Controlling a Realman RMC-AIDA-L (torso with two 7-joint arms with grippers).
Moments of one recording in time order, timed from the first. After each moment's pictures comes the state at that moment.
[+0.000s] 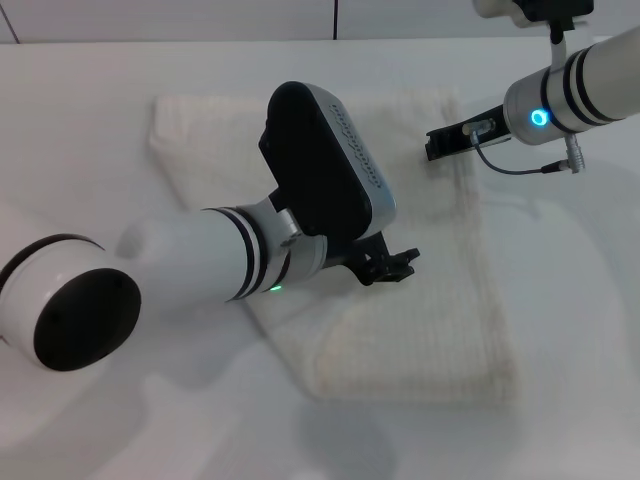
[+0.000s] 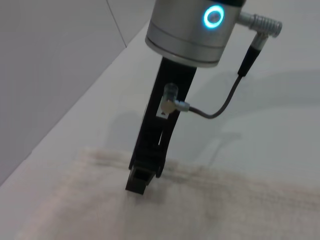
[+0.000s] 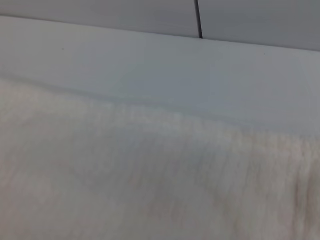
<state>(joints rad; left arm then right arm) -0.43 -2.07 -0.97 -1.29 2.52 -0.48 0.65 0.92 2.05 -1.17 -0.50 -2.46 -0.81 2.59</state>
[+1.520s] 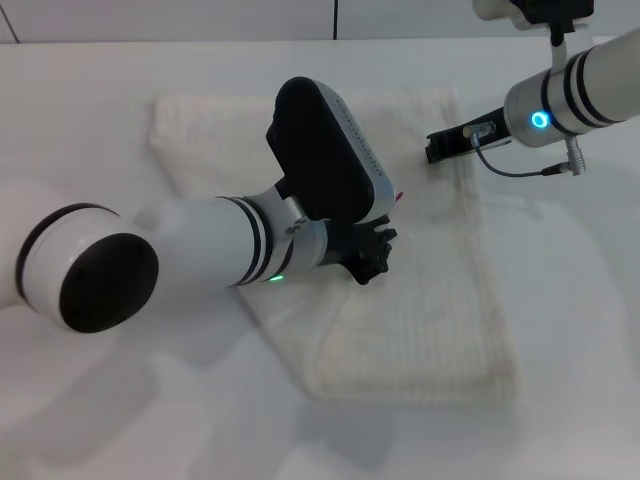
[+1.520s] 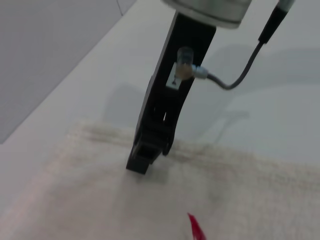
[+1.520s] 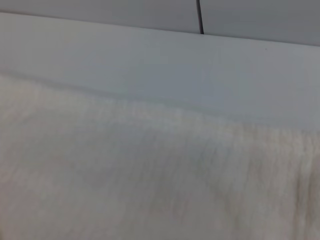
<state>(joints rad) -0.54 -2.07 -0.98 -1.15 2.44 -0.49 0.64 0.92 2.05 -1.17 -0.50 -2.46 -0.82 2.59</state>
